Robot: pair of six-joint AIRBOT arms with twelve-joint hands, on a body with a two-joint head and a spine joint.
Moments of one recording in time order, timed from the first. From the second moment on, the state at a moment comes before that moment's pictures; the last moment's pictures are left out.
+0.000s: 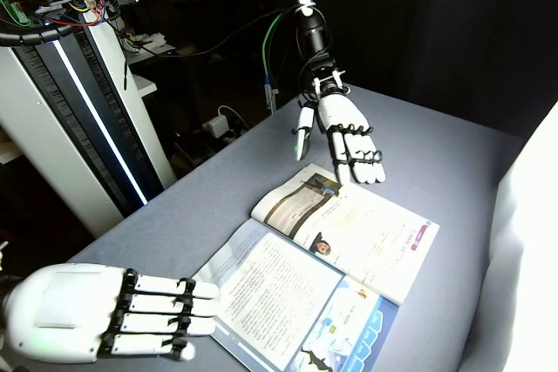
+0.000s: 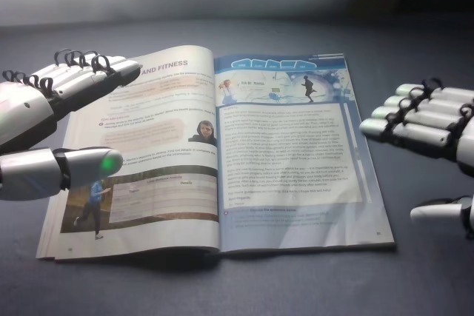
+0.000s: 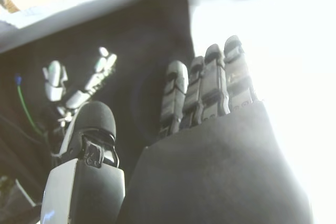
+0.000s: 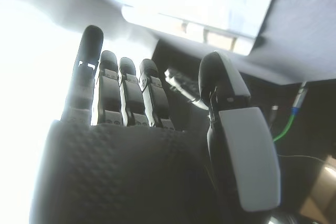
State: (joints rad) left arm 0.98 -0.97 1.23 0.09 -1.12 0.40; right arm -0.86 -0.78 0.96 -0.23 0.66 -0.78
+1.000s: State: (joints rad) left arm 1.03 -0.92 1.20 0.05 -1.12 0.43; right arm -0.77 -0.95 1.08 -0.52 0.41 -0.57
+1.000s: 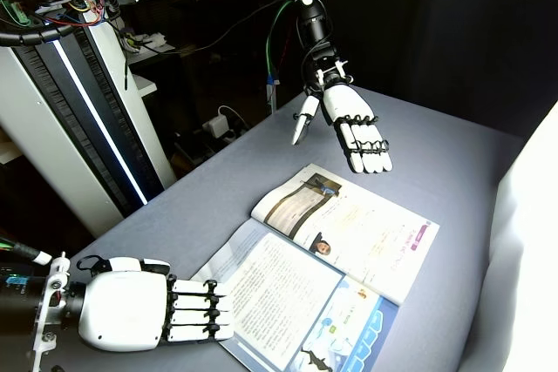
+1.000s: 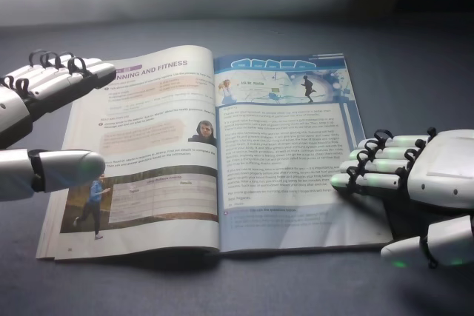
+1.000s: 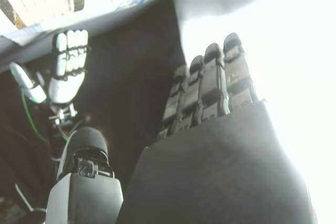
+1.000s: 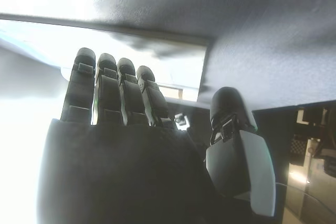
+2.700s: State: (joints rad) left arm 1.27 -0.93 1.18 -0.13 -1.20 0.42; right arm -0.43 -1.43 1.34 -0.67 0.69 -0.49
